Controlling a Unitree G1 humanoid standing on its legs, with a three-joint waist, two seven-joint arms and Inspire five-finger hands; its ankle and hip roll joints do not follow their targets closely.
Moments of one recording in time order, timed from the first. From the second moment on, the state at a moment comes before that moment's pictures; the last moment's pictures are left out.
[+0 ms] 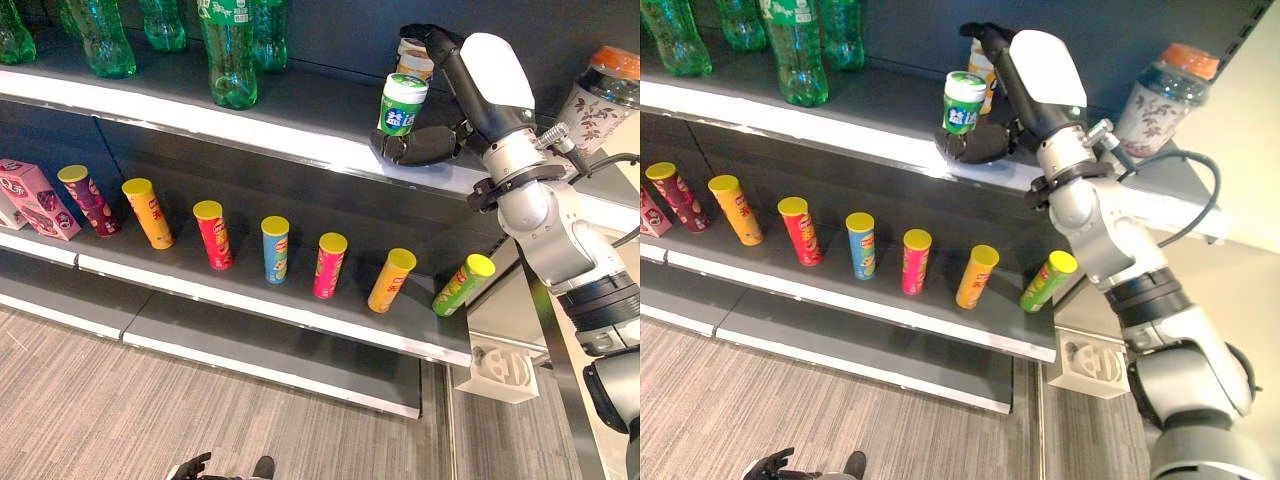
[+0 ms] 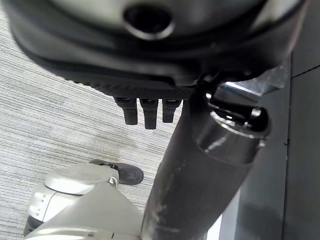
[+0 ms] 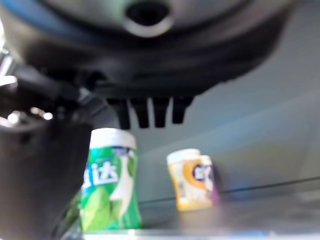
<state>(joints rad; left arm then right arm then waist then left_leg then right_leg) 0.12 0.30 -0.07 1.06 -0.21 -0.02 0.08 -0.95 -0.82 0.43 0.27 -0.31 -0.03 -0.18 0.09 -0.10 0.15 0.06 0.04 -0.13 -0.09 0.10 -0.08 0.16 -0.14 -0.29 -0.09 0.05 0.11</state>
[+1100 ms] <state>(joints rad) 0.13 0.25 -0.05 1.08 -0.18 -0.02 0.07 -0.26 -0.65 0.38 -0.32 0.77 -0.07 0.28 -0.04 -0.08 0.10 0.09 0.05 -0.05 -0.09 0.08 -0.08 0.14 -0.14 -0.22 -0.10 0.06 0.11</state>
